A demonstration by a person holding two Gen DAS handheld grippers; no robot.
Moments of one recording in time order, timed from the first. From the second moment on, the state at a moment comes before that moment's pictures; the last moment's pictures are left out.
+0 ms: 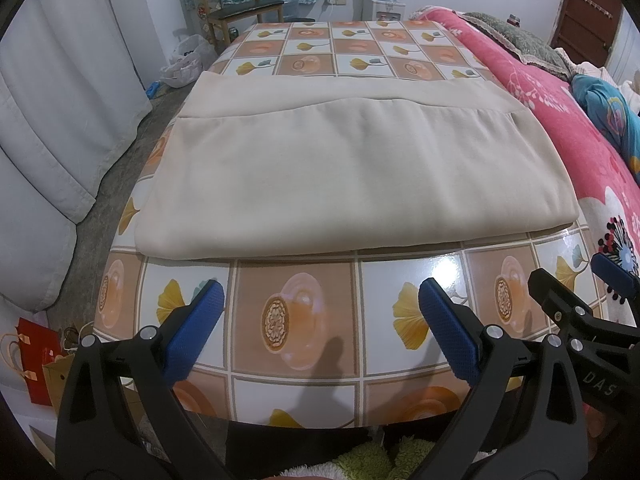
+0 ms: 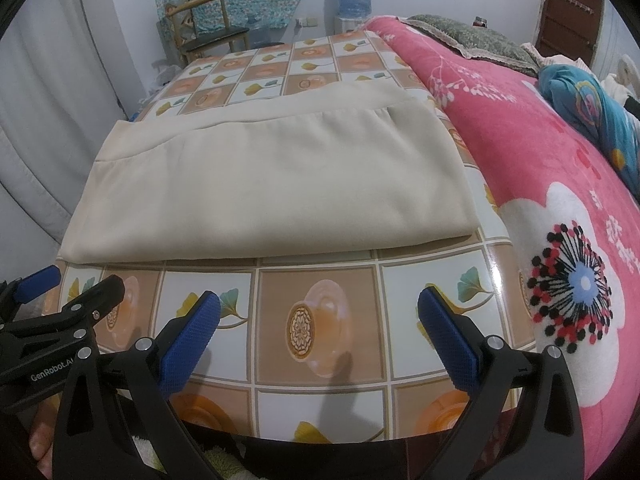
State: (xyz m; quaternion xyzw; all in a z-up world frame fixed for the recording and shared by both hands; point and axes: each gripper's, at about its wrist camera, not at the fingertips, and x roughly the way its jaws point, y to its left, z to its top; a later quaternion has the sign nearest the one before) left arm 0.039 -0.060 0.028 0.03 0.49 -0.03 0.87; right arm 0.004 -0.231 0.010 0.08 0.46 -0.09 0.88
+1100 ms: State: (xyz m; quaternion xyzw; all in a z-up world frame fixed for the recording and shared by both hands) left arm 0.038 -0.068 0.032 0.03 0.49 -0.04 0.87; right arm 0.005 -0.233 0.009 0.08 0.46 -0.09 0.88
